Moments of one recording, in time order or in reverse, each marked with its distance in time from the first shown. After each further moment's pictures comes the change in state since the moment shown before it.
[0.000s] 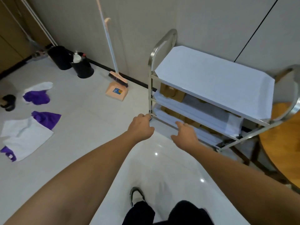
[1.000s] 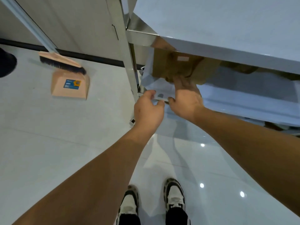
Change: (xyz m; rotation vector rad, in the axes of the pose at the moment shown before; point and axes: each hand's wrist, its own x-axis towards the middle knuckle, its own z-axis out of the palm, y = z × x) left_hand 0.422 -0.083 0.154 -0.629 0.002 -0.046; right_hand 0.445 0.033 0.149 -0.137 0.247 0.085
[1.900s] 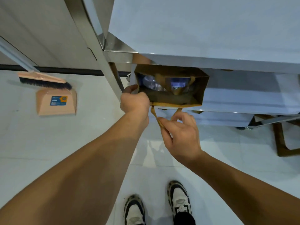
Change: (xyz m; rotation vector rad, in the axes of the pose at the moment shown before) left_hand 0.051 0.036 0.012 -0.487 0.243 -0.285; right_hand -0.090 -0.011 0.036 0.173 0.570 -0.145
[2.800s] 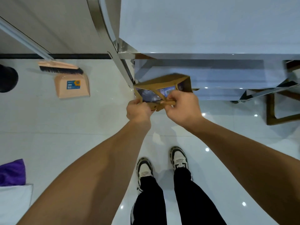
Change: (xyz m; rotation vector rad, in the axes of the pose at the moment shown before) left_hand -0.089 0.000 -0.065 0.089 0.053 -0.259; right_hand 0.040 -0.050 -0.119 0.184 -0.467 0.452
